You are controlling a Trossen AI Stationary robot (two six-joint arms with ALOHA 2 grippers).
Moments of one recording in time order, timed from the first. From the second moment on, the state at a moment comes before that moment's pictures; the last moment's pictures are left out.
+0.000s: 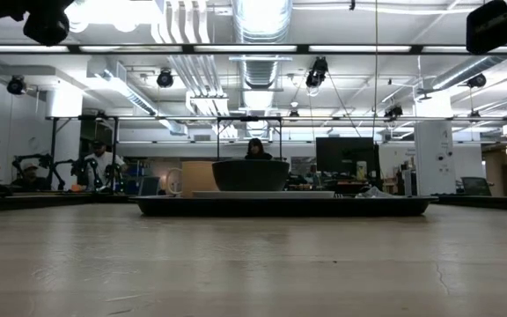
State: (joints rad) left arm -0.21 0.00 0.34 -0.09 -0.20 -0.04; right arm 0.55 0.00 0.12 0.09 0.10 0.07
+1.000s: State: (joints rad) left arm -0.21 0.00 0.02 0.37 -0.04 -0.09; right arm 0.55 0.00 0.12 0.03 0.05 0.34
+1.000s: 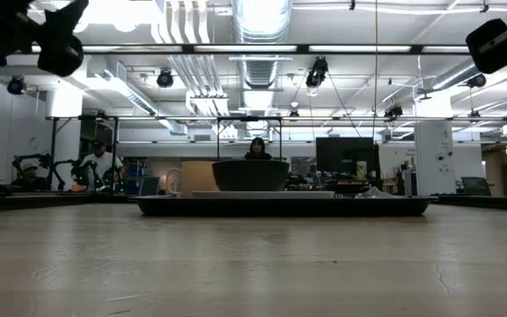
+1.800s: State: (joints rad) left arm -0.21 0.00 0.01 0.02 0.06 -0.15; right arm 0.55 0.01 0.11 -0.09 0.05 0.16
